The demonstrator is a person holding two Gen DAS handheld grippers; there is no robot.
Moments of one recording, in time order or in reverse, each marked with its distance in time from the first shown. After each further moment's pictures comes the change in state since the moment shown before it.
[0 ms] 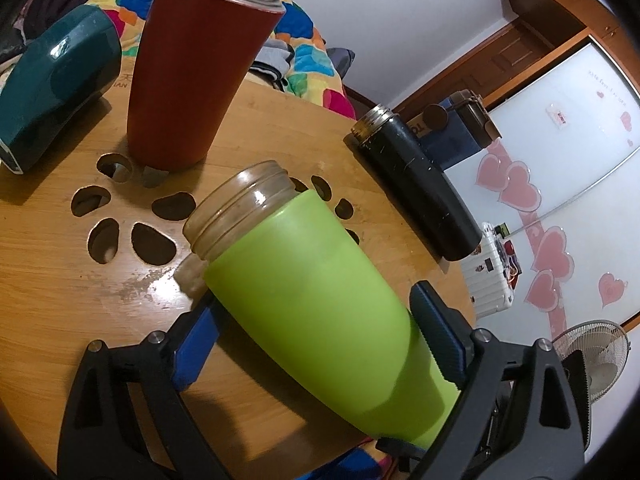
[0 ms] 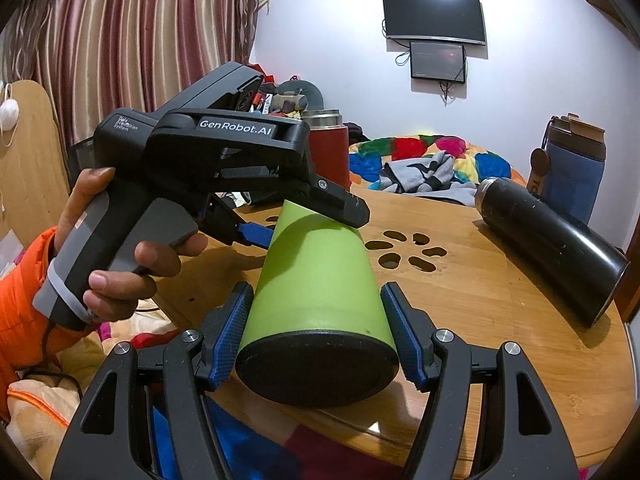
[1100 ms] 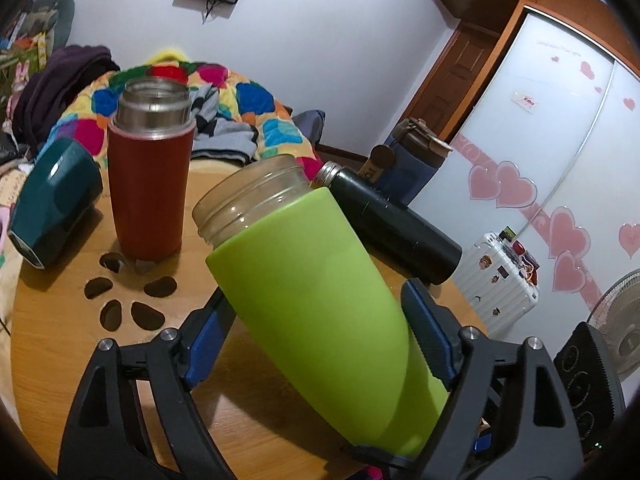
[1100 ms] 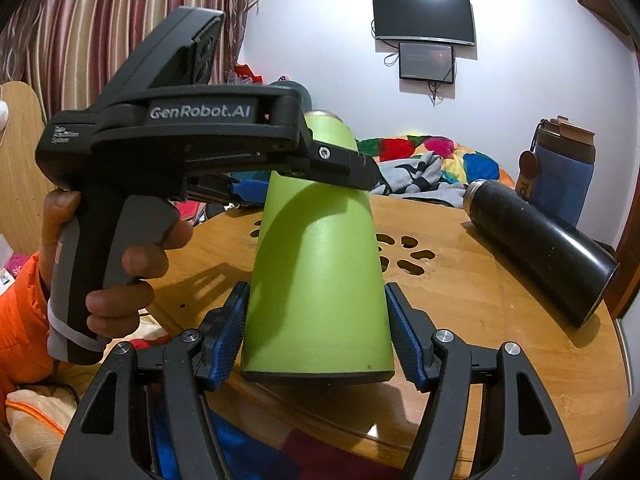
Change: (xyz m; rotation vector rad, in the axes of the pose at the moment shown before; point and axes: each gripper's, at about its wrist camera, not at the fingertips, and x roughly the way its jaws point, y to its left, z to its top) left arm -0.024 -0.049 -0.012 0.237 -0.253 0.048; right arm -0.006 0.001 0.003 0.015 0.001 -0.050
